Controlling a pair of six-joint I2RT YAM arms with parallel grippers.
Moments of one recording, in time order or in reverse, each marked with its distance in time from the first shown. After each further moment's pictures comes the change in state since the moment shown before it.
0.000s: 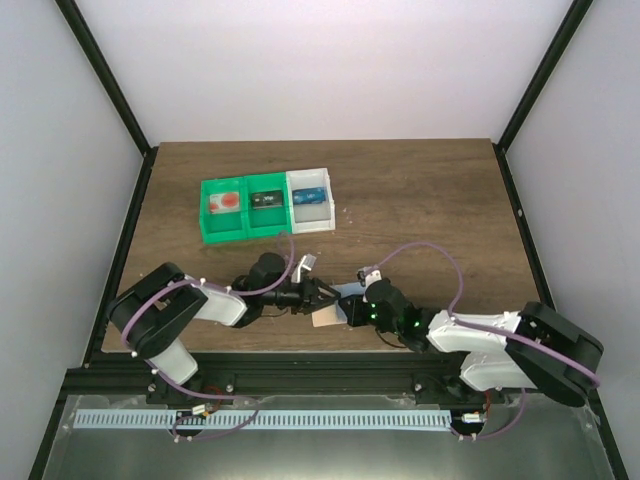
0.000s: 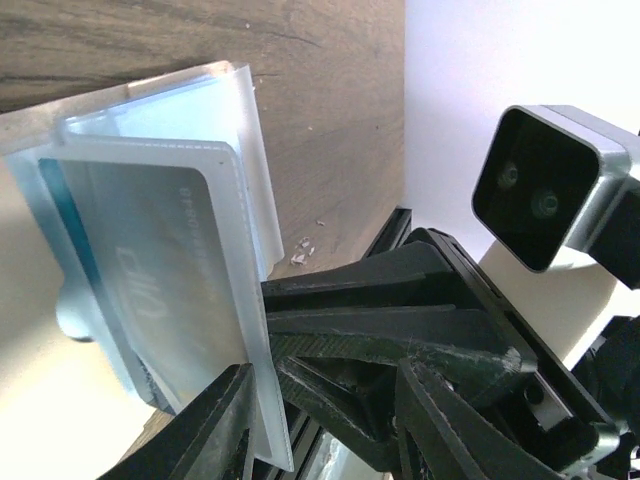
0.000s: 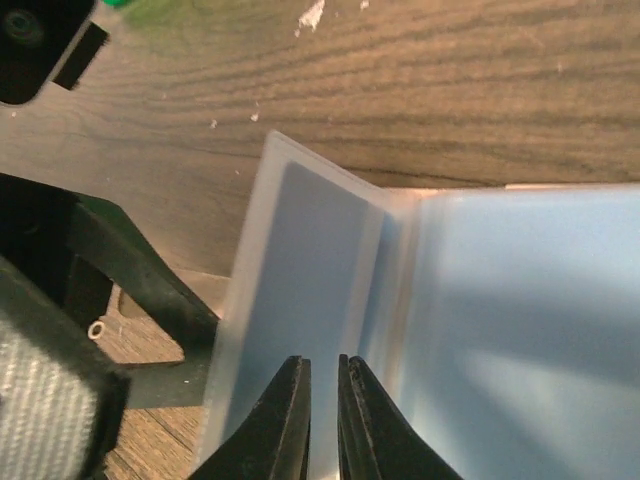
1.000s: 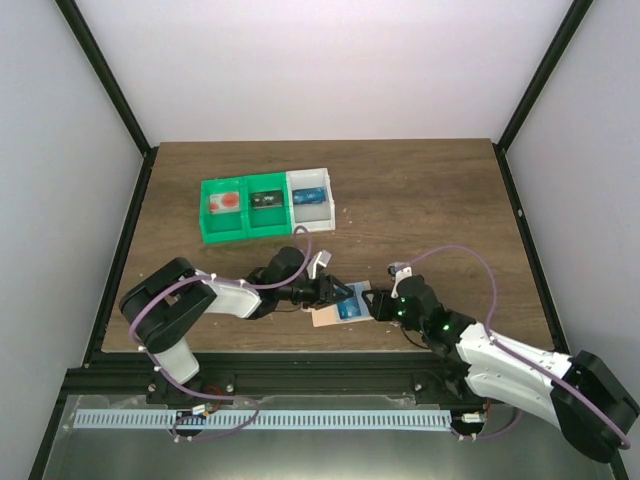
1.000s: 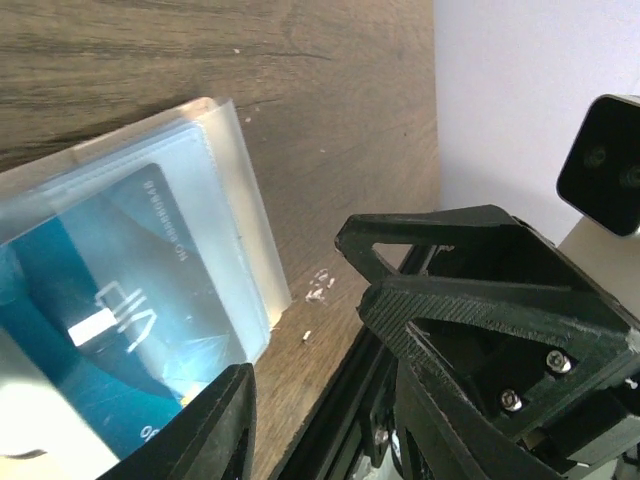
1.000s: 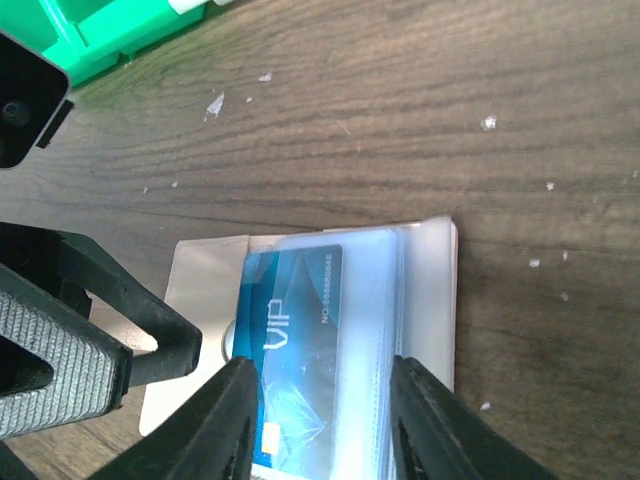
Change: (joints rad) left arm -0.066 0.068 0.161 -0.154 -0.079 0.095; right arm -0.197 -0.373 -0.088 -0.248 -0.020 -0.085
